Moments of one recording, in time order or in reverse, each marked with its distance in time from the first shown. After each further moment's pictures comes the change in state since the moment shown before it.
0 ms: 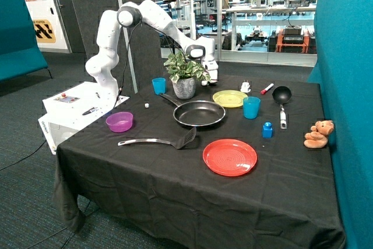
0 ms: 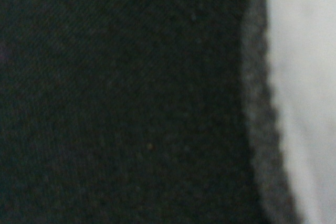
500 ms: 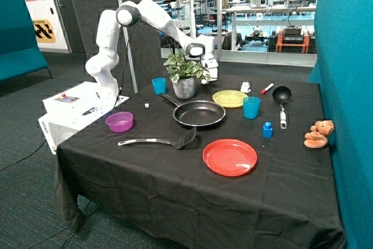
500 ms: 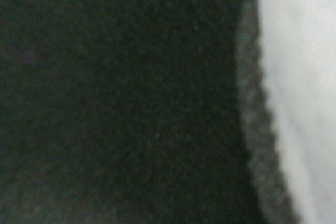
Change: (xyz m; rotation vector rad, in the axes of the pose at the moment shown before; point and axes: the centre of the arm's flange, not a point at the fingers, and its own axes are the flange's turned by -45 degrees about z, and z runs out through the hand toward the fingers) arm -0.001 -0.002 -0.013 -0.009 0.002 -0.017
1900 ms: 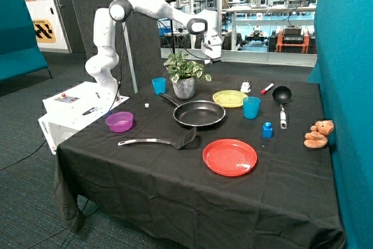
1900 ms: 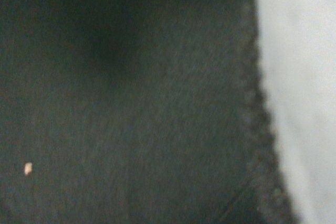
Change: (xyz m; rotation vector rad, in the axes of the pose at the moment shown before) arm 0.019 0.020 -0.129 0.008 0.021 0.068
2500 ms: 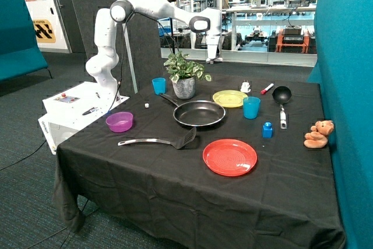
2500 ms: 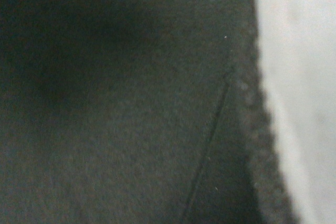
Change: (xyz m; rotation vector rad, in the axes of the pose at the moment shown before) arm -0.005 0.029 -0.012 -0.012 -0.037 0.355
